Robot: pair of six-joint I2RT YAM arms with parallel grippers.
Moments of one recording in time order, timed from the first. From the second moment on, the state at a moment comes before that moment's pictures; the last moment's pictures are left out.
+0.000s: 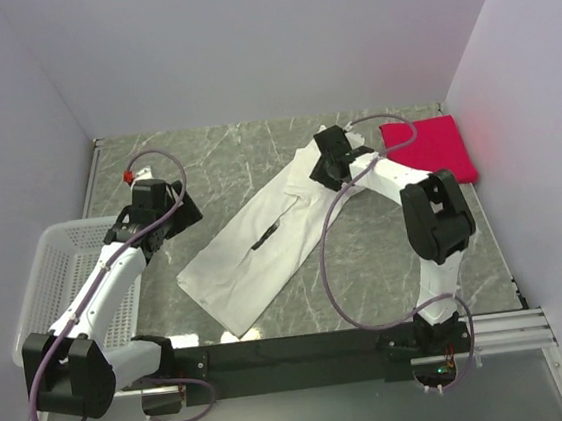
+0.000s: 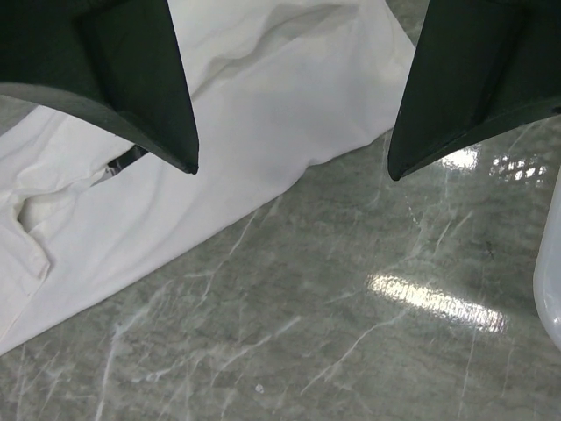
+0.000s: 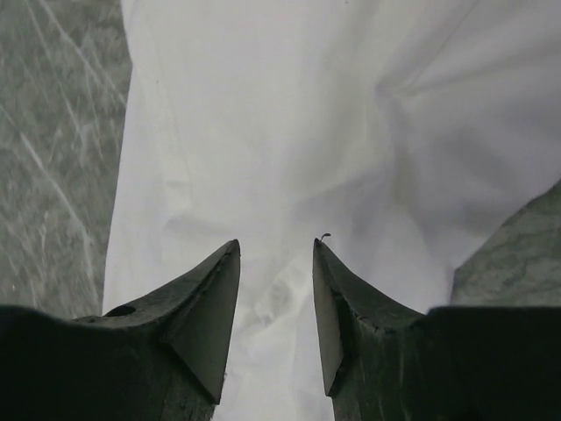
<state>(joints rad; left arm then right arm) -0.21 1.16 0.87 -0.45 -0.16 -0.60 0.41 1.89 1.36 -0.38 0.22 0.91</state>
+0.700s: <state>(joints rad) -0.21 1.16 0.85 -0.42 -0.18 -0.58 0.42 2.33 1.91 -0.61 0.05 0.88</state>
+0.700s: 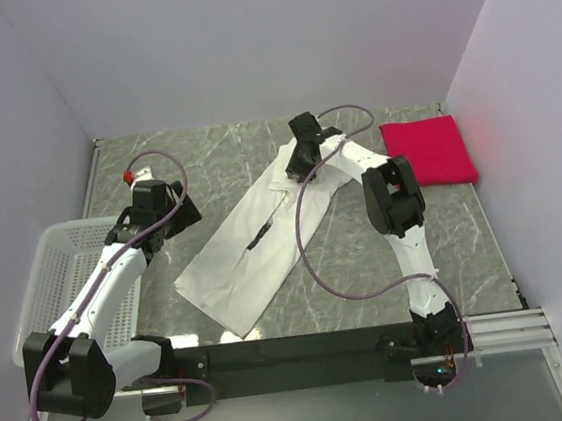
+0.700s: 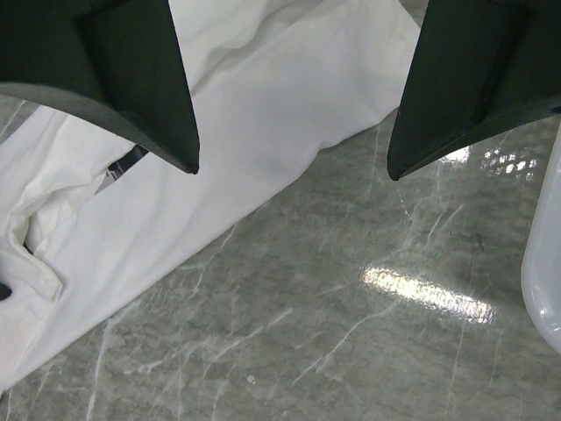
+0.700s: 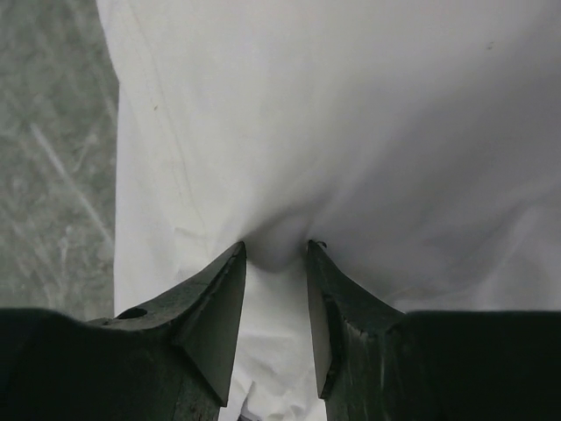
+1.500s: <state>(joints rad) -0.21 1.16 0.84 -0.42 -0.21 -0.58 0.56 1.80 1.46 -0.39 -0.10 0.68</state>
